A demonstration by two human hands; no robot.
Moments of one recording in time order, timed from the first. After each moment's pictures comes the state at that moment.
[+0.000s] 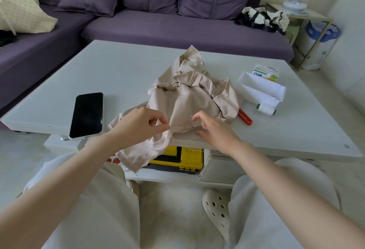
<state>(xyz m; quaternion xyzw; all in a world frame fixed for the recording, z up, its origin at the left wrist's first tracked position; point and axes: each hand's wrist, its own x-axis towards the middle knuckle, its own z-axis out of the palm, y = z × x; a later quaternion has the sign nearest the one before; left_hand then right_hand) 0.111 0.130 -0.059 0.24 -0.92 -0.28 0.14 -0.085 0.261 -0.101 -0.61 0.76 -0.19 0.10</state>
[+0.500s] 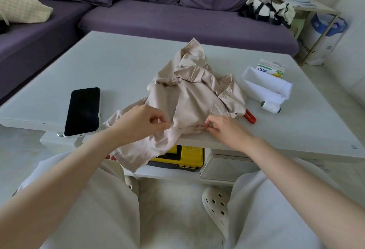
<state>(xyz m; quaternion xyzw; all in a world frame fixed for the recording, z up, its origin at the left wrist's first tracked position) 0.104 0.123 -0.063 0.28 -0.91 -0.30 0.09 -0.114 0.265 -0.106 -0.61 0.77 -0.14 0.11</state>
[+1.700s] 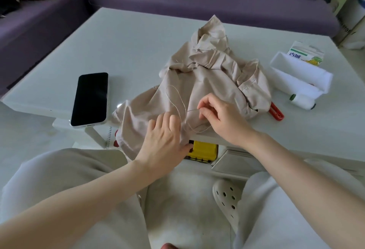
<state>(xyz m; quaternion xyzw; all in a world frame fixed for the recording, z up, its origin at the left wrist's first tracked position) 0.094 0.161 -0.141 0.29 -0.94 -0.01 0.20 -0.085 0.225 -0.111 -0.63 0.66 -0.36 0.19</state>
